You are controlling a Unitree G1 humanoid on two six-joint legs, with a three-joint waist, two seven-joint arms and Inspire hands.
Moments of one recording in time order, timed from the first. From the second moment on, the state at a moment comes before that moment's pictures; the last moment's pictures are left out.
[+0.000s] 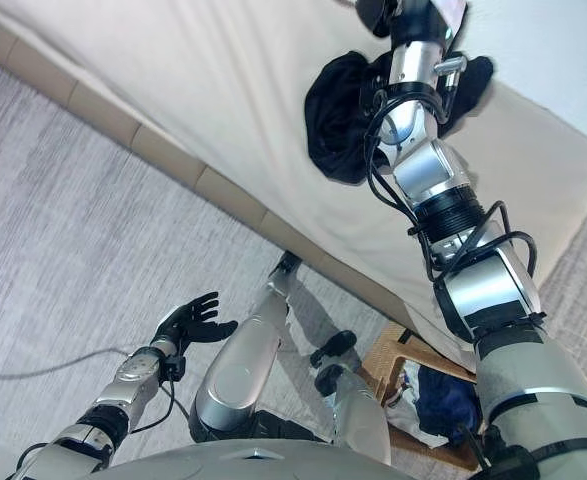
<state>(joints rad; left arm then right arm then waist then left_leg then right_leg) -0.13 0.39 -0.23 0.93 -0.35 -0.14 -0.07 -1.12 -0.48 0.31 0.37 -0.14 0.02 -0.71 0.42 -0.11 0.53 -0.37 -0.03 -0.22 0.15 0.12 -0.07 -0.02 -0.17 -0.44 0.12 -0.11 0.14</state>
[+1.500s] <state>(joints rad) -0.05 0.38 -0.16 1.03 -0.15 0.04 -0.12 -0.70 -0.57 0.45 0.64 -0.29 0.20 0.04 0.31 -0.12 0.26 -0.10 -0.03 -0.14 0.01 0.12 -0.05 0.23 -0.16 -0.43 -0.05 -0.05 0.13</state>
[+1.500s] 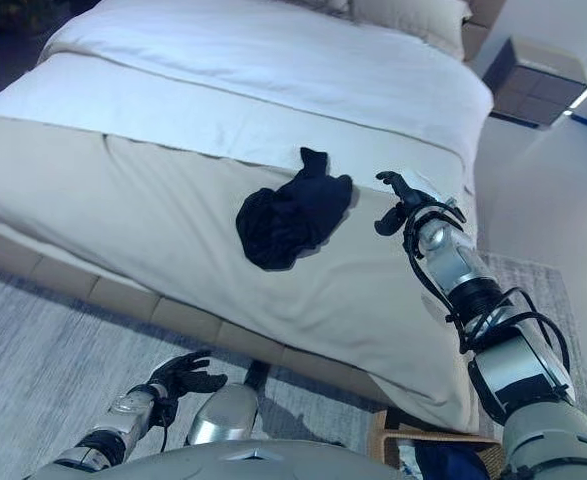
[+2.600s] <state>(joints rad) -0.16 0.39 -0.27 0.93 -0.34 -0.16 -0.12 -1.18 -0.49 0.56 1.11 -0.48 0.47 -0.28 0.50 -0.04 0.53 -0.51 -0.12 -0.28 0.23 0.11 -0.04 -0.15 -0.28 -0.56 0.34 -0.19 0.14</state>
